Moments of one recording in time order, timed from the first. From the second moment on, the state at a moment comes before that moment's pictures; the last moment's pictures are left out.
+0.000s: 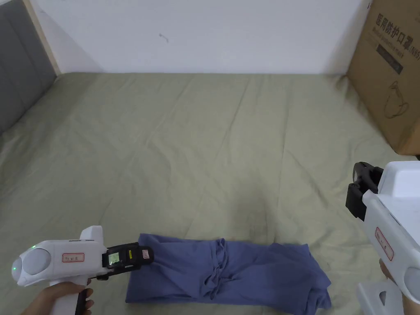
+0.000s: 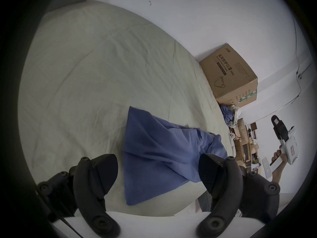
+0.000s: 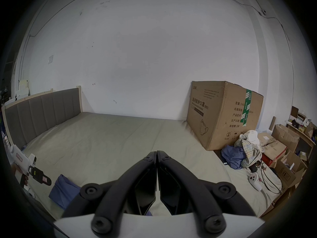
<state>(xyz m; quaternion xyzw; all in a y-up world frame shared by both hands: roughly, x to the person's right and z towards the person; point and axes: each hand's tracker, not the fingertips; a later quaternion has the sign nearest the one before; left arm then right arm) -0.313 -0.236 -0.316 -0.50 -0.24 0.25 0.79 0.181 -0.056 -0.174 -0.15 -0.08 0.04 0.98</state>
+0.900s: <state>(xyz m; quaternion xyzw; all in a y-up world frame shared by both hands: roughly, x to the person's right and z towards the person) -0.324 -0.202 -0.301 -0.49 -0.18 0.18 0.83 0.188 -0.052 -0.173 -0.14 -0.08 0.05 0.98</state>
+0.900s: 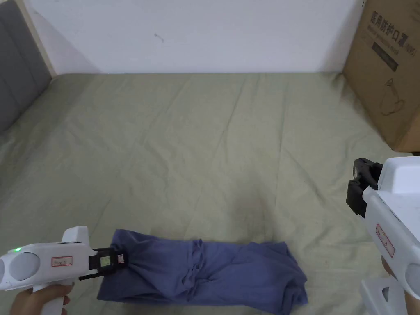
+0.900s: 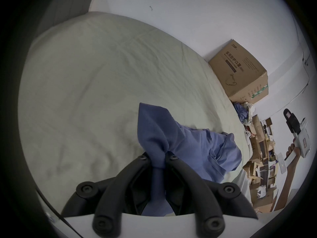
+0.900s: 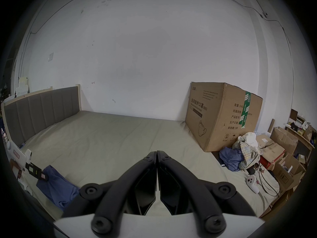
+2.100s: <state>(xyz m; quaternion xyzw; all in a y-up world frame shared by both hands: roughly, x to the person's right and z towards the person) -0.010 -0.220 -0.306 -0.58 -0.24 -0.05 0.78 0.218 -0.056 -0.147 -0.14 -0.11 0.04 0.98</state>
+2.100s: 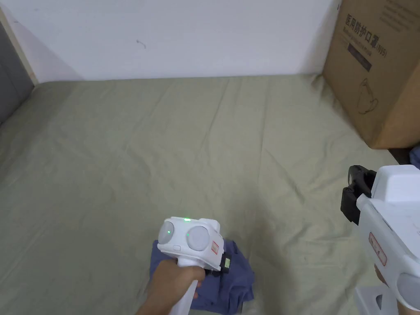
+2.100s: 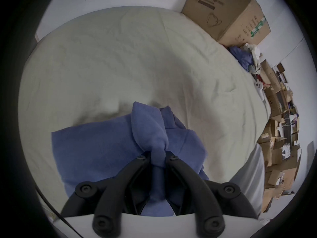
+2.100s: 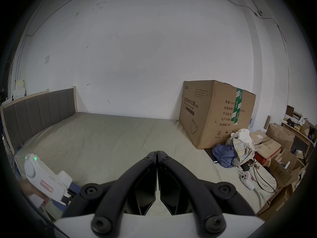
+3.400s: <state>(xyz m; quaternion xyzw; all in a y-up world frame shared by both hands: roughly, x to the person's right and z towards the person) -0.059 -0.239 -0.252 -0.41 -0.24 0.00 0.88 0.227 -0.047 -0.143 -0.14 -0.11 0.03 0.98</state>
